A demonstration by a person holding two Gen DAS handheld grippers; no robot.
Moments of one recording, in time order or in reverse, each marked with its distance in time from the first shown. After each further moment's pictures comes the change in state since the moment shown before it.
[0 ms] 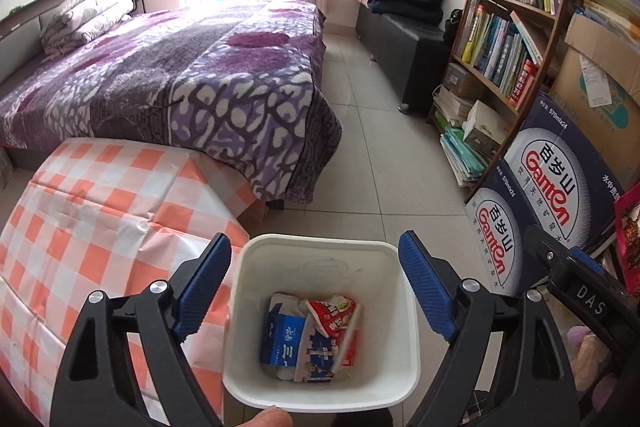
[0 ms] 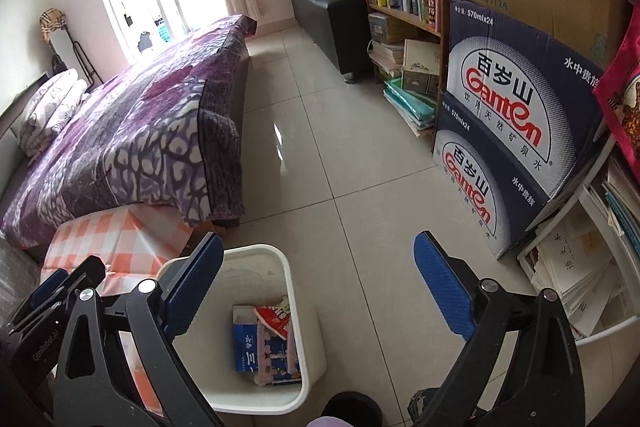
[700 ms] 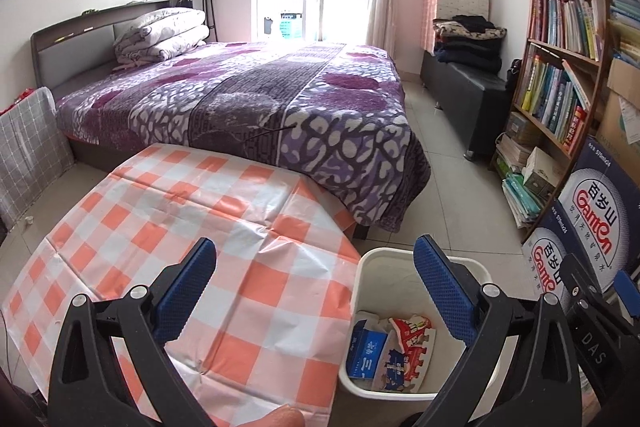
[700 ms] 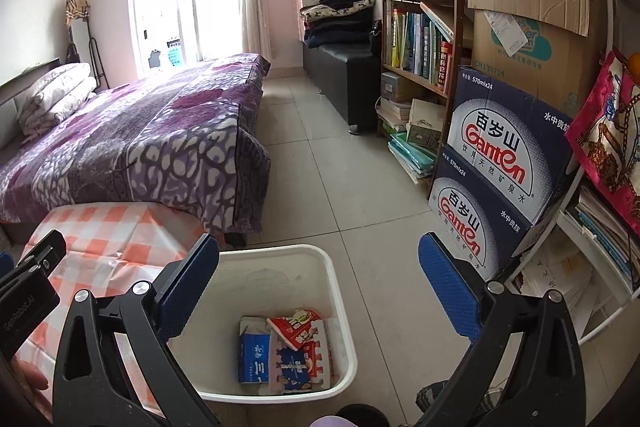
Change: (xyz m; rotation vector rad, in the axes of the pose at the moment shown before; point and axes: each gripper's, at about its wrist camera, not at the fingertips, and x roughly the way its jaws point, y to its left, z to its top) left arm -0.060 0.096 -0.040 -0.095 -0.148 0.209; right arm -0.060 0.090 -0.064 -0.117 -0.206 -0.071
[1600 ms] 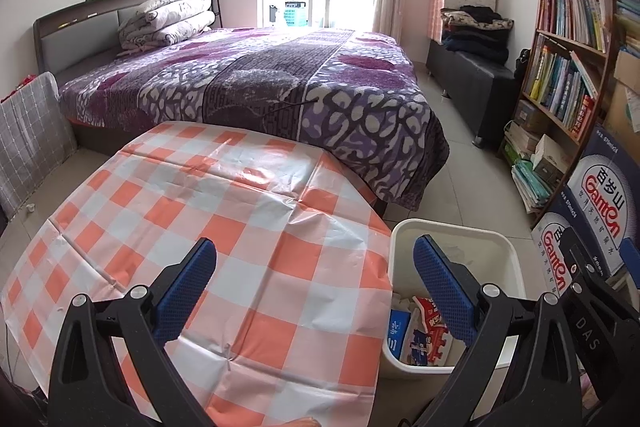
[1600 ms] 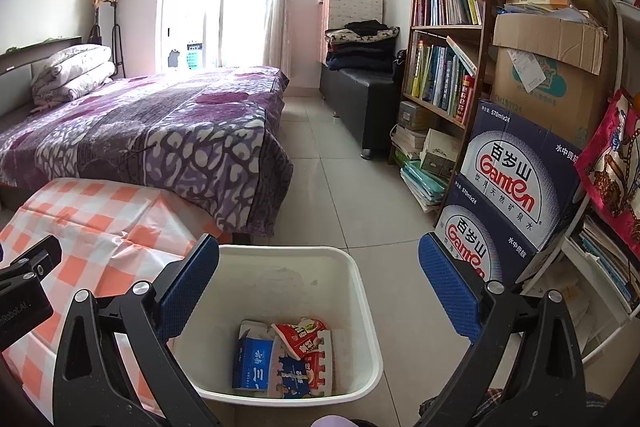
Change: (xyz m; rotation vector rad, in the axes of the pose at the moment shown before) left arm 0.007 0.038 -0.031 -0.002 0.031 -0.002; right arm -0.007 0.048 -0.033 -0.127 -0.100 -0.005
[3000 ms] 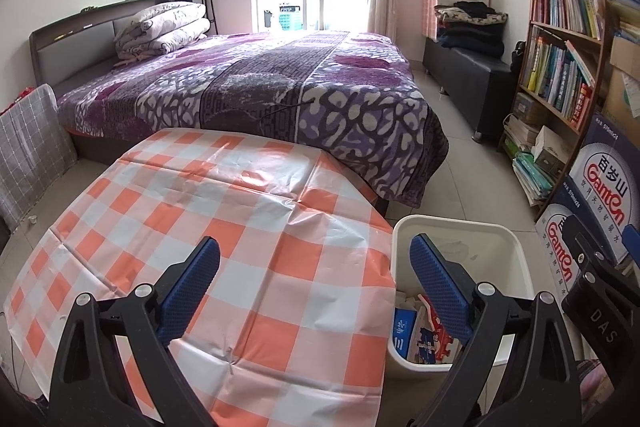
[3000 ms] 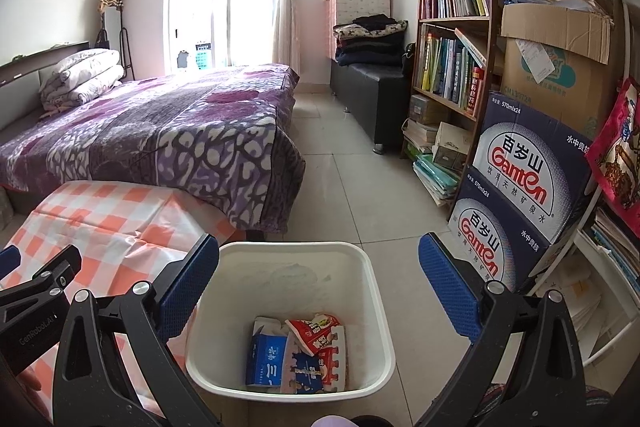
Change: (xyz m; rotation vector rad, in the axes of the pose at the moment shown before) left arm 0.003 -0.004 -0.006 0.041 -0.016 0.004; right arm 0.001 0.004 -0.004 0.020 0.018 0.041
